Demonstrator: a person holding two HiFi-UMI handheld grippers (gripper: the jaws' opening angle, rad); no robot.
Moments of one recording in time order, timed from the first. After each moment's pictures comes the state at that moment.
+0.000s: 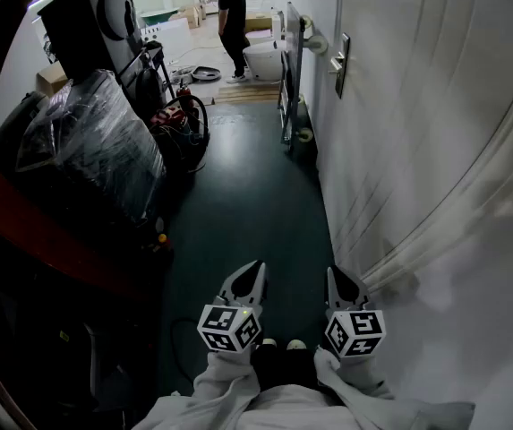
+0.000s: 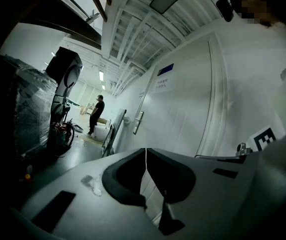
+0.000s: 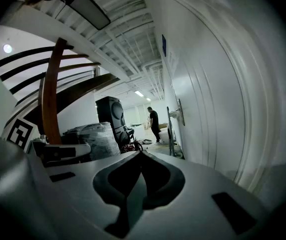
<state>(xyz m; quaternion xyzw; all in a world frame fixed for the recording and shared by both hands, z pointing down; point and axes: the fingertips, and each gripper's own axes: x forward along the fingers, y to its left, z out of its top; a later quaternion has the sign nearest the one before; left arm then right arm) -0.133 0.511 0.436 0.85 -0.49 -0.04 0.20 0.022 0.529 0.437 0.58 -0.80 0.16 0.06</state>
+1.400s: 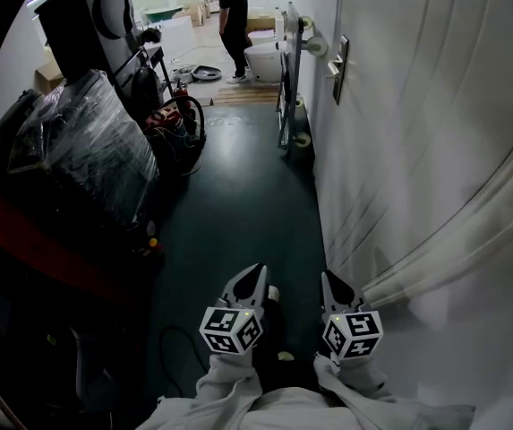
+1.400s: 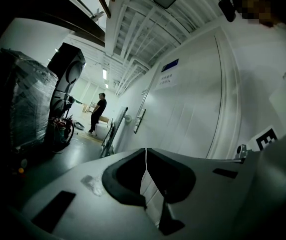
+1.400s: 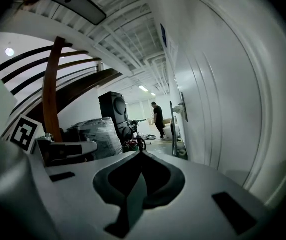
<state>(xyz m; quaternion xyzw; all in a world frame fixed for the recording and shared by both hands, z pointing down) -0.082 0.454 0.459 0.84 -0.50 -0.05 0.21 0.057 0.471 0.459 0.55 -0.82 0.17 0.08</state>
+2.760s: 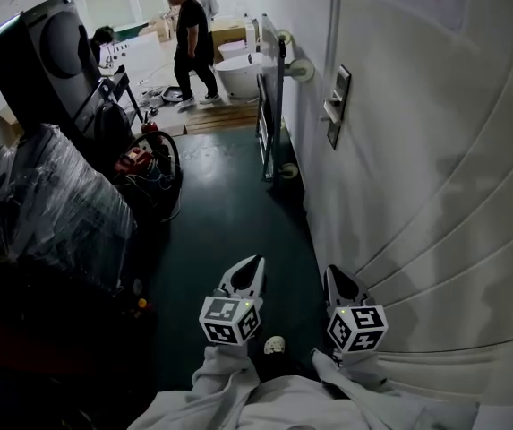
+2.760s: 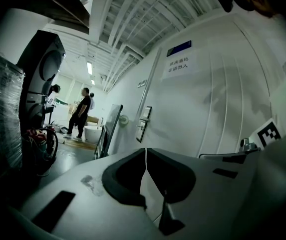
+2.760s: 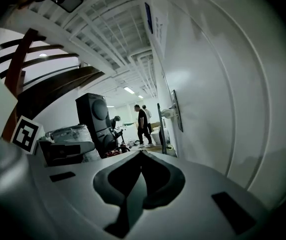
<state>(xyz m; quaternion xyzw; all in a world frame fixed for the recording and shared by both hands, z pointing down) -0.077 0.133 0.448 0.88 -0.45 0.00 0.18 0.073 0.176 0.448 0.61 -0.77 0.17 0.06</state>
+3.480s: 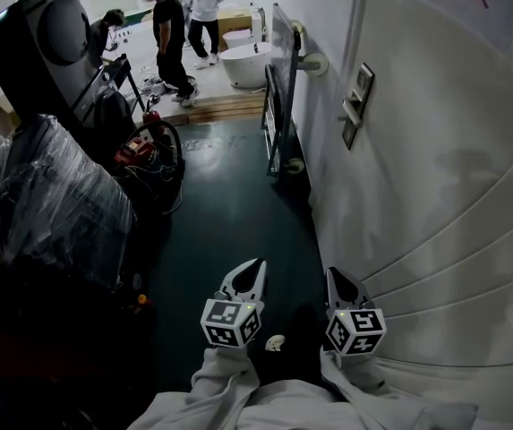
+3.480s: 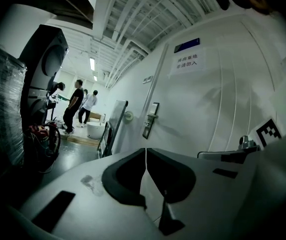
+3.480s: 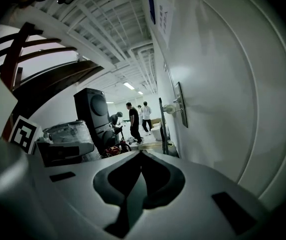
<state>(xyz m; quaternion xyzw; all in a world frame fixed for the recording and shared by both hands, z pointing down) -0.106 0.098 0.473 0.87 -0.45 0.01 0.20 0.043 0.136 0.469 0.61 -0.77 0.19 0.08</state>
